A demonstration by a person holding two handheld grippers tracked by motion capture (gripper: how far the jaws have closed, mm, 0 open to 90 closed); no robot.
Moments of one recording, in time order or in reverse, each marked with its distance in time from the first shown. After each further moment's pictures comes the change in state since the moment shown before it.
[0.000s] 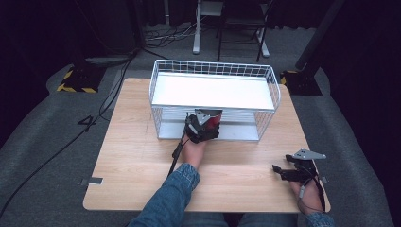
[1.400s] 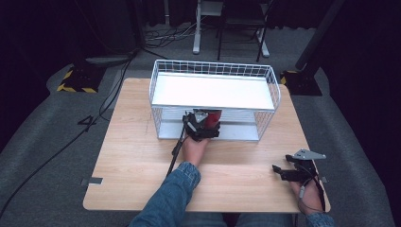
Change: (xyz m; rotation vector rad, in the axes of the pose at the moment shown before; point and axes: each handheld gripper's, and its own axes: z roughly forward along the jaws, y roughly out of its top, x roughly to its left) left arm 0.009 -0.009 0.010 -0.039 0.002 -0.063; right arm 0.000 0.000 0.000 -0.001 0.002 -0.003
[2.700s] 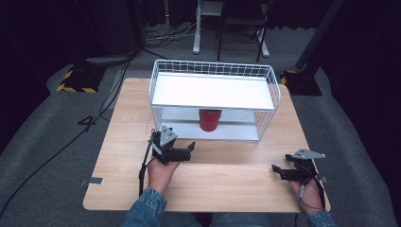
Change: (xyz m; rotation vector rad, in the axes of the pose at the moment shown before) left arm 0.023 -0.025 -0.145 0.012 -0.053 0.033; right arm 0.000 0.001 0.002 0.005 0.003 0.003
